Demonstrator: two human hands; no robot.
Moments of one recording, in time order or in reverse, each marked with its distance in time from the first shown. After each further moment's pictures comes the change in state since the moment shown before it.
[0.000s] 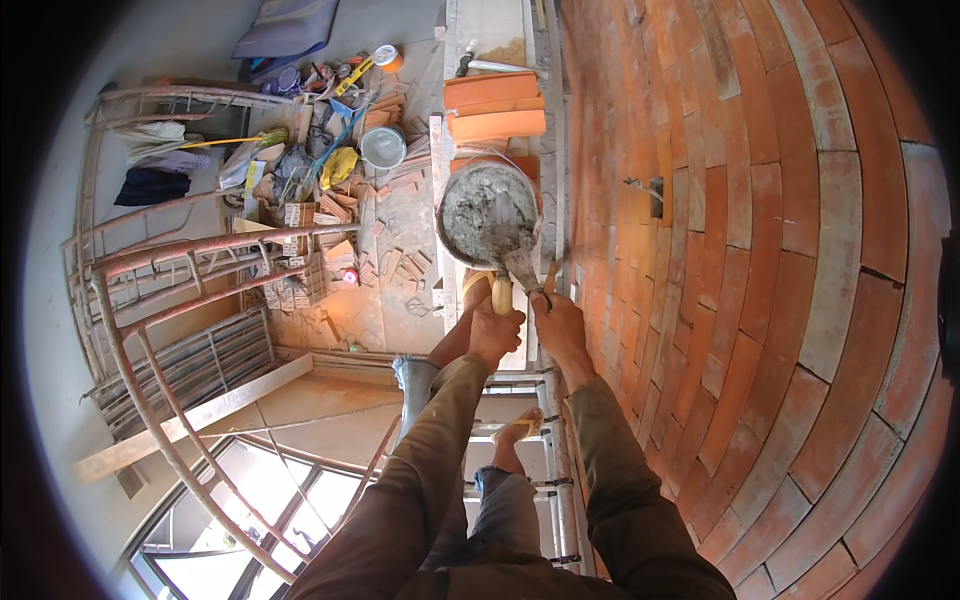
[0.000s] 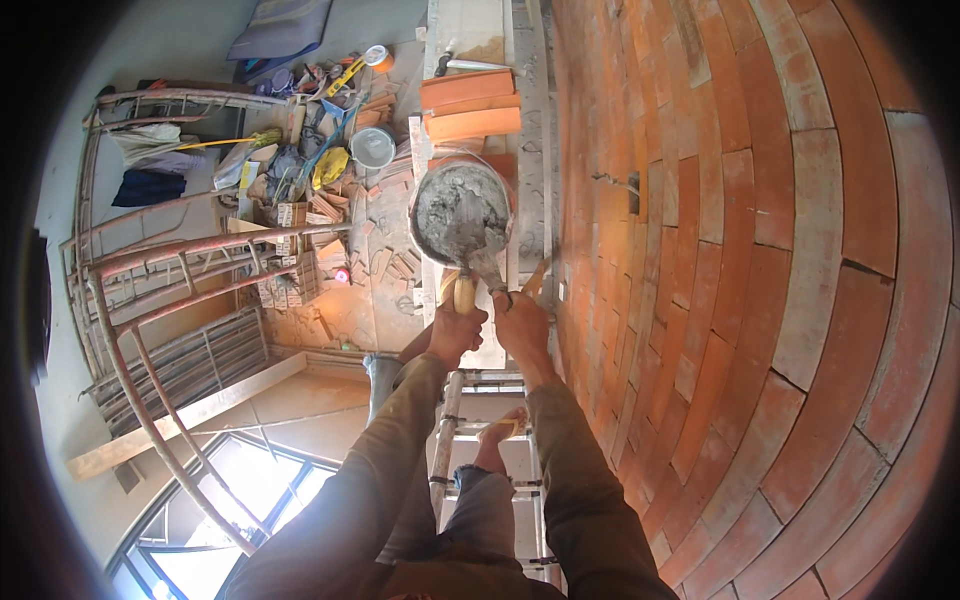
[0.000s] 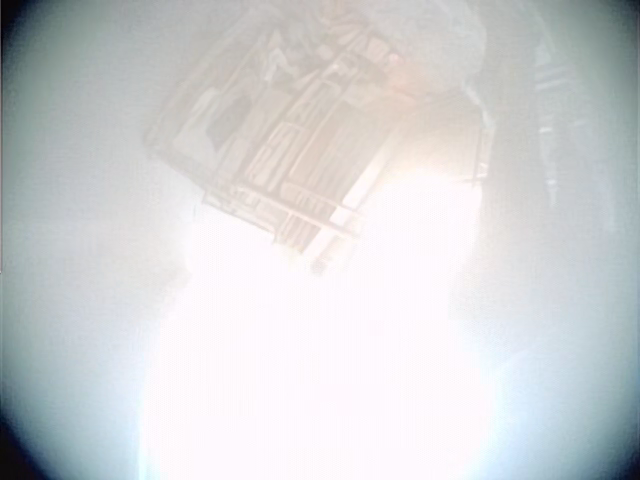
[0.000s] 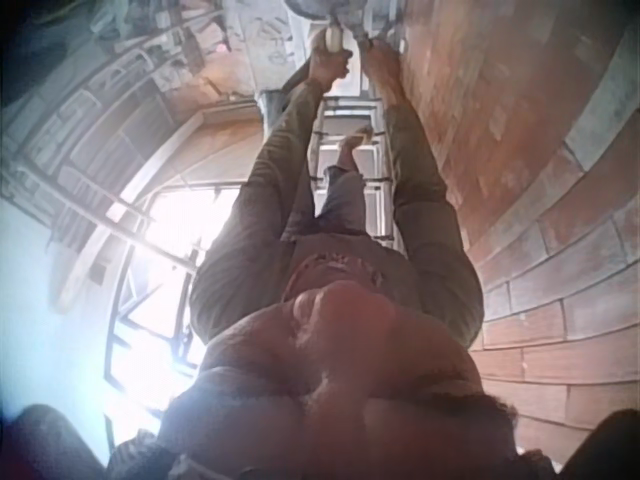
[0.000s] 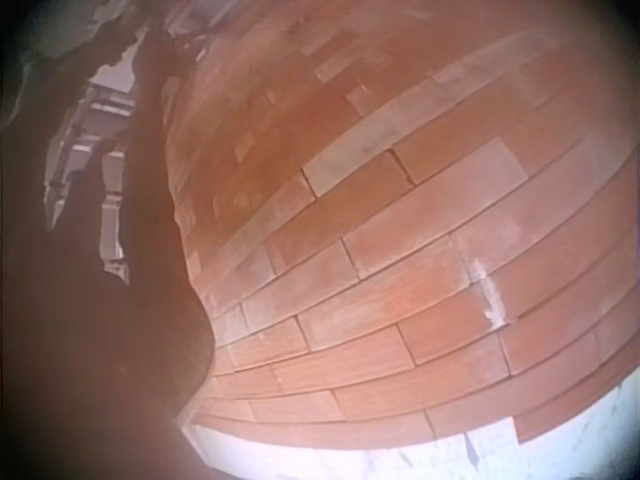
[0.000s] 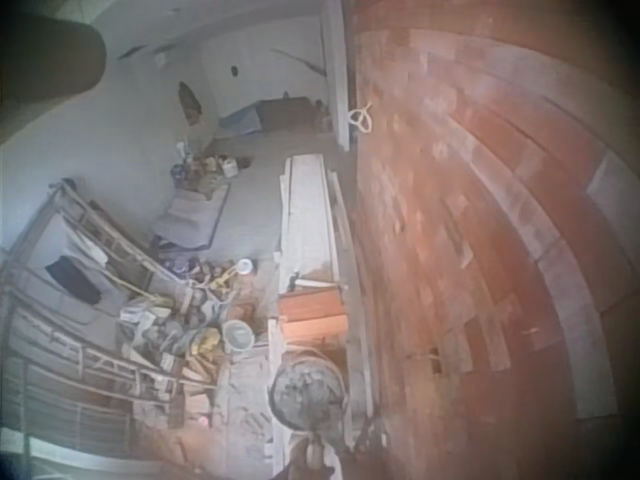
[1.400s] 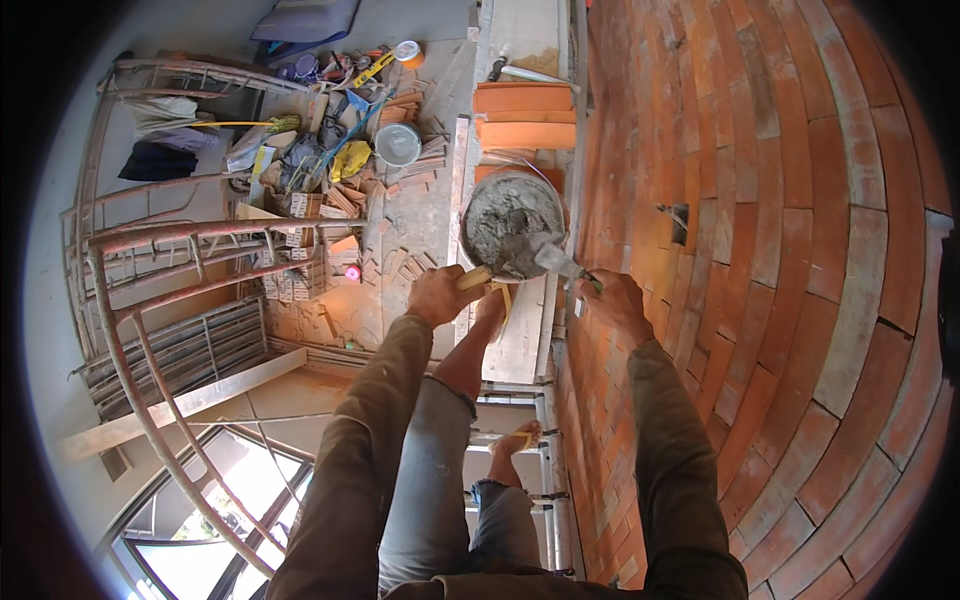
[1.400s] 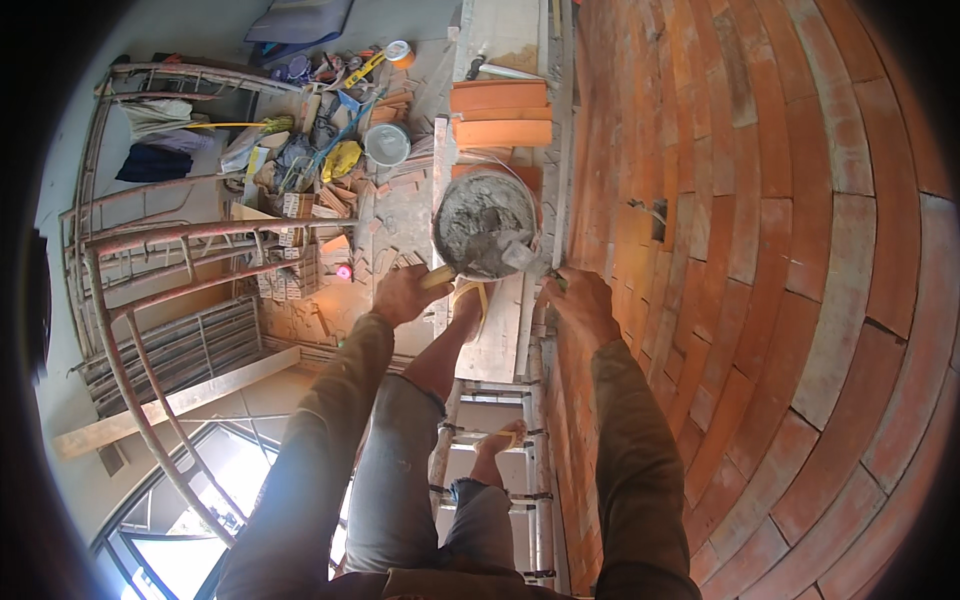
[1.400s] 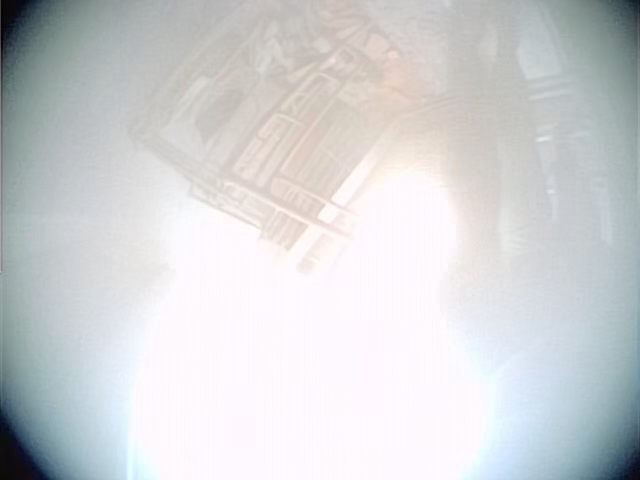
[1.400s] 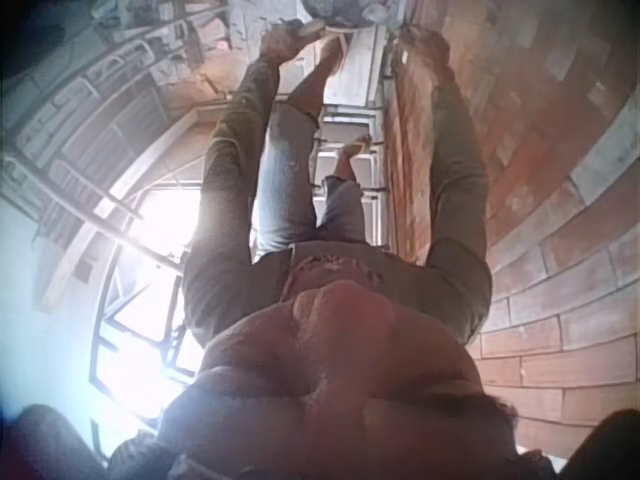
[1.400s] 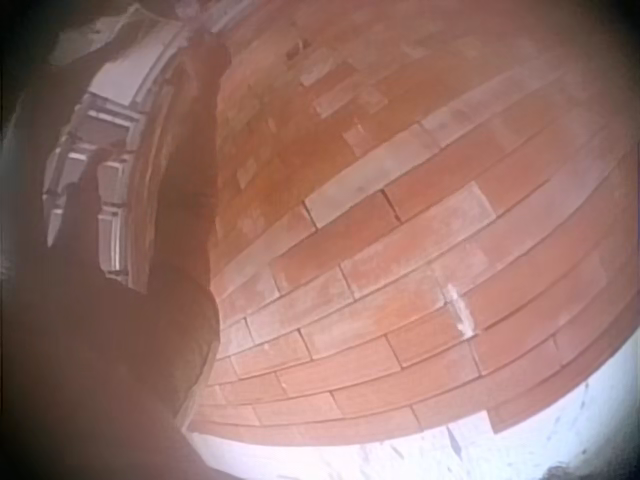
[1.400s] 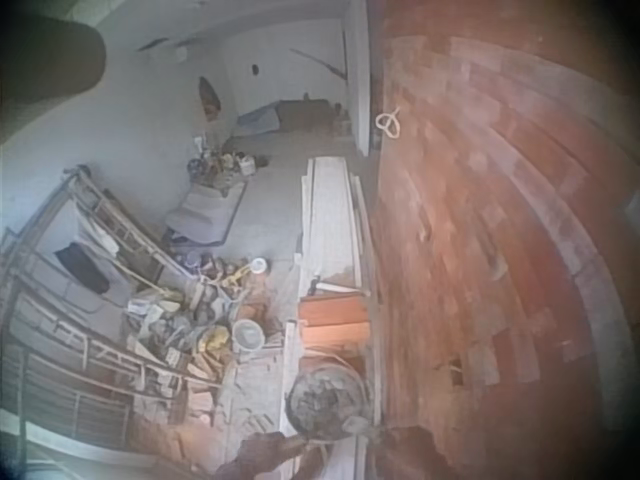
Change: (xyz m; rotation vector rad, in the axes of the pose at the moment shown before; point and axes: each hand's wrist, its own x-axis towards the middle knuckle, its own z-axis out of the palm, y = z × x) left_hand 0.064 0.061 -0.130 1.211 0.109 0.435; right_hand 0.082 0.008 -0.052 -0.311 -0.043 -0.310
